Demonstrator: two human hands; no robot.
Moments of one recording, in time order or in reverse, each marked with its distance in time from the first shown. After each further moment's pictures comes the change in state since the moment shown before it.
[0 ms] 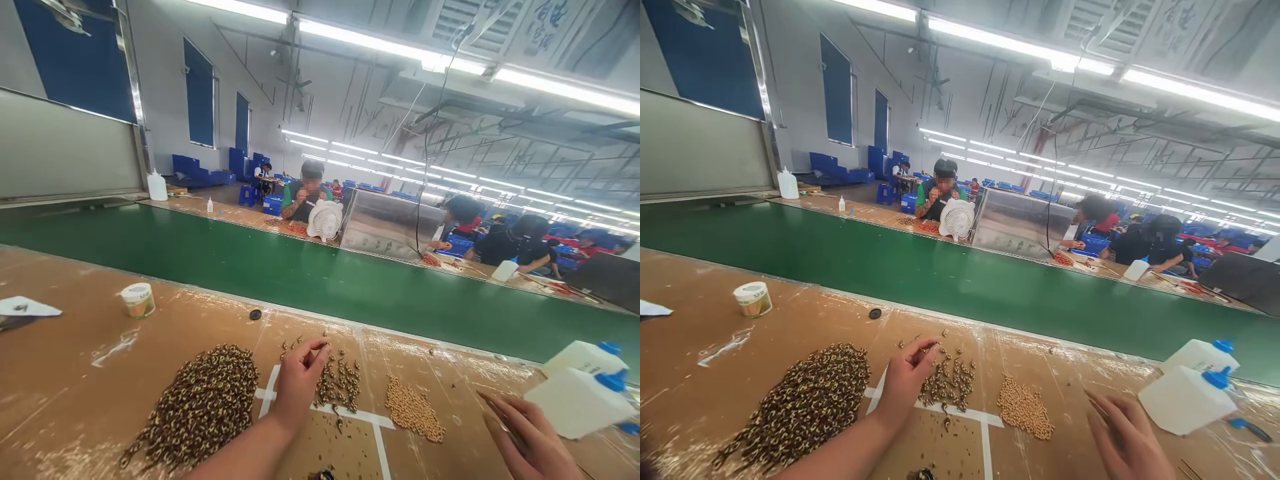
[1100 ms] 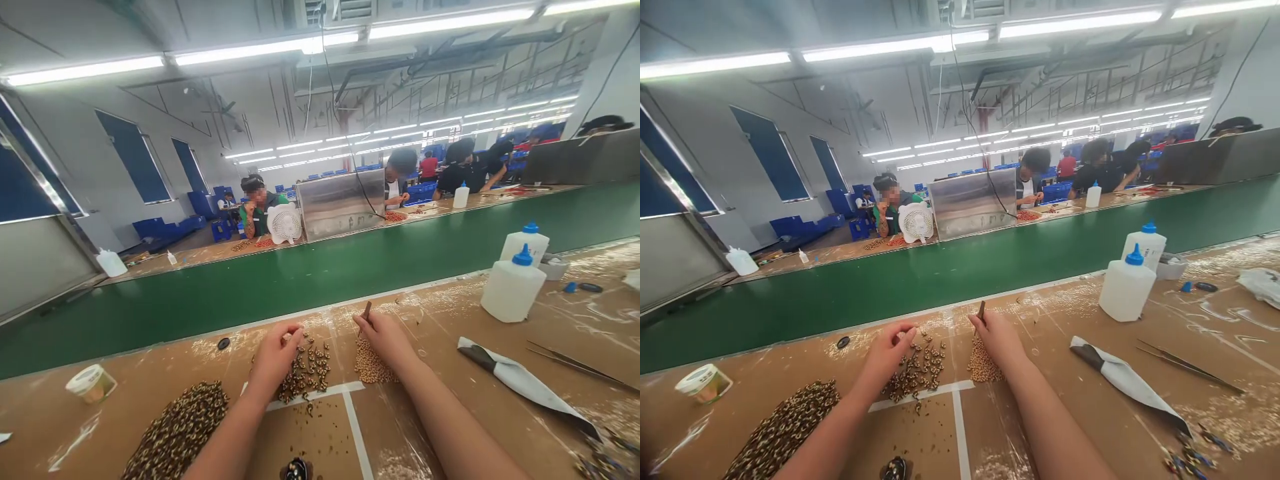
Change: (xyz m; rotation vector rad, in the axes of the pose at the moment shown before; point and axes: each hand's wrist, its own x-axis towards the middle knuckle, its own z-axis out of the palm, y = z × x) left_hand 0.048 0.020 0.024 0.761 -0.260 0.151; right_hand 0.047 -0.061 0.120 0.341 -0.449 0.237
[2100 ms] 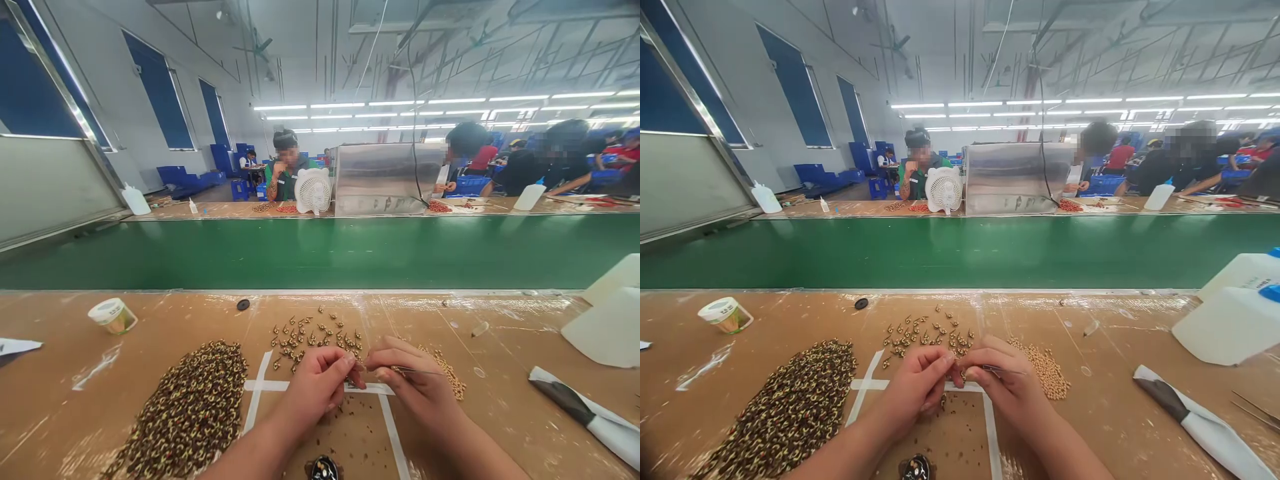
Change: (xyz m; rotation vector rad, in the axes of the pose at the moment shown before) left_hand -0.063 0.021 0.022 -1.089 -0.416 -0.257; right_hand -0.062 -0.073 0.013 0.554 -0.094 -0.691
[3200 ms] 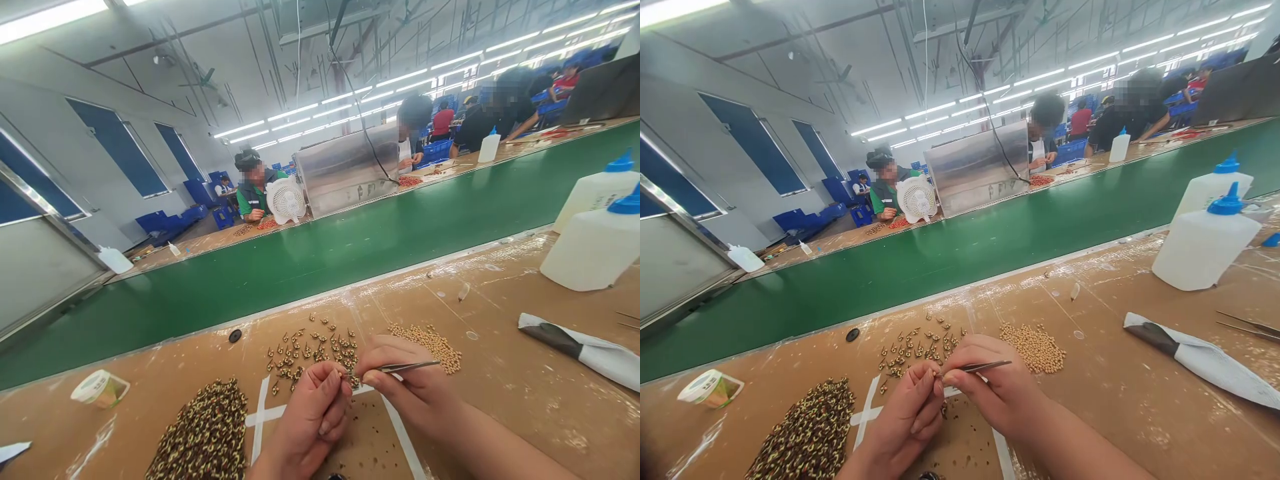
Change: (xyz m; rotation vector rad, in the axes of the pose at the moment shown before) left_hand -0.004 -0.005 -0.004 -0.388 -0.056 -0.187; right_hand 0.004 -0.021 0.004 0.028 0.185 -0.077
